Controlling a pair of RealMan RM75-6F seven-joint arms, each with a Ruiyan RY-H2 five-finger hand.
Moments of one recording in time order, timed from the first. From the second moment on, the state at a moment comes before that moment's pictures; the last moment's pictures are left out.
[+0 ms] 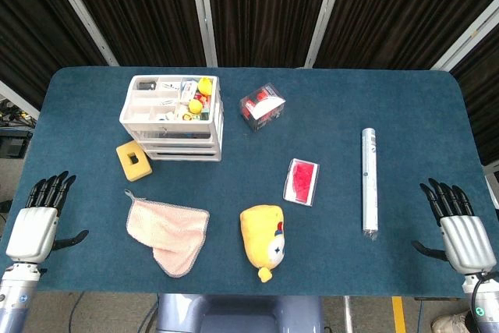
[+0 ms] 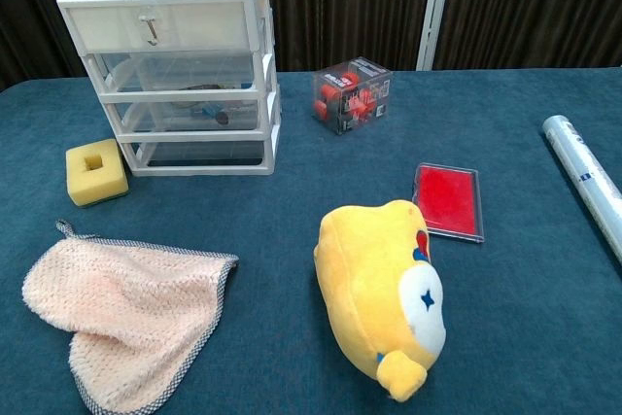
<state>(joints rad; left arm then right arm) -0.13 -1.22 -0.03 -1.70 1.47 1.44 0.18 0.10 -1.09 0.03 -1.58 -1.56 1.45 0.00</state>
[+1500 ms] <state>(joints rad) -0.30 -1.37 0.00 -1.81 1.24 1.10 0.63 0.10 -1.08 0.03 -1.58 -1.55 1.45 0.03</state>
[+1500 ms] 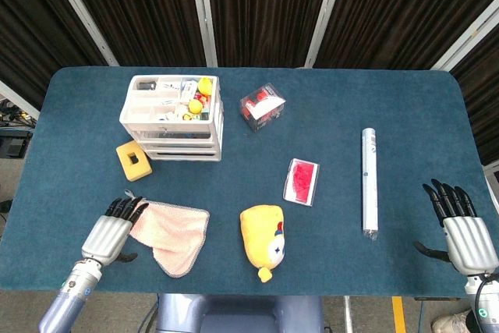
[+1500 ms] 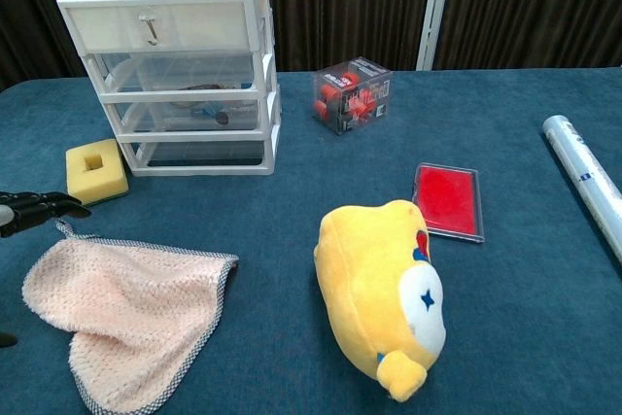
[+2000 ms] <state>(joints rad) -0.40 -1.52 -0.04 -1.77 1.07 1.09 0.80 0.10 -1.08 0.03 -1.58 -1.55 1.45 0.04</state>
